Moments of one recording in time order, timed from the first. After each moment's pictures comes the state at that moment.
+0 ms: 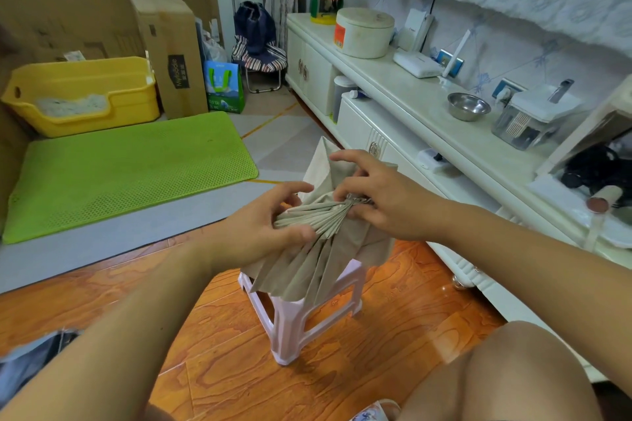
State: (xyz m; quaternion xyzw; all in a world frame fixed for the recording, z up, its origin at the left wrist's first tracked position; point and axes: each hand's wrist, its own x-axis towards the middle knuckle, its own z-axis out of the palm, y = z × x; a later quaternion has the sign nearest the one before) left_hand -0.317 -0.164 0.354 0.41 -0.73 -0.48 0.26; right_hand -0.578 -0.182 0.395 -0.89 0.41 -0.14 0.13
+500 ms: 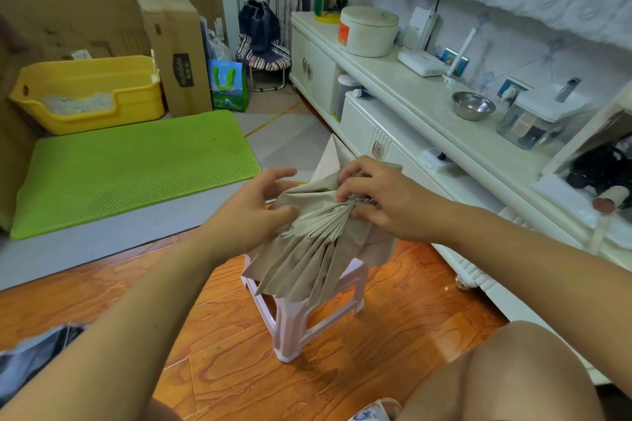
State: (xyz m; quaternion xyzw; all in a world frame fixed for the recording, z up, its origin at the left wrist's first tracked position) left_hand -0.318 -0.158 0.358 0.48 -0.64 -0.49 0.35; right_hand -0.581 -0.178 0.393 -0.89 0.40 -0.15 0.14
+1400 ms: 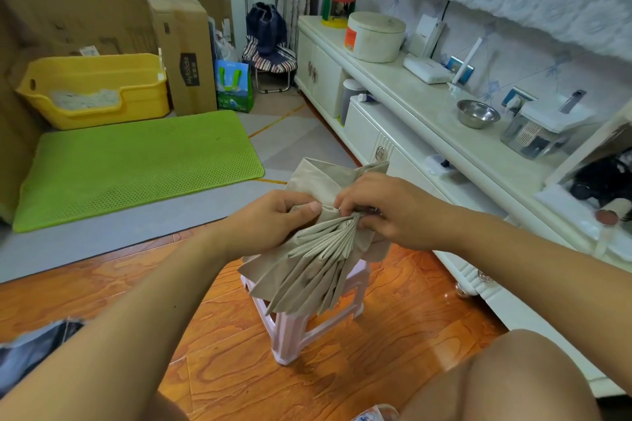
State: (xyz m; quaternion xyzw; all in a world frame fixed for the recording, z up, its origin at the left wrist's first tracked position) left_hand -0.327 -0.168 0.359 0.41 -0.71 -0.50 0.26; right_hand -0.575 -0.174 0.402 -0.92 0.36 -0.12 0.14
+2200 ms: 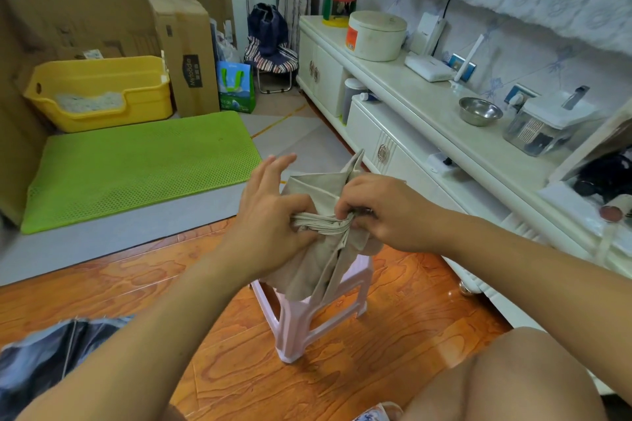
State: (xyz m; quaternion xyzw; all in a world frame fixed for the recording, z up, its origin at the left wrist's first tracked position) left_hand -0.329 -0.148 0.346 0.50 -0.80 -0.11 0.31; right_hand -0.564 -0.169 0.398 -0.91 0.37 -0.15 0.14
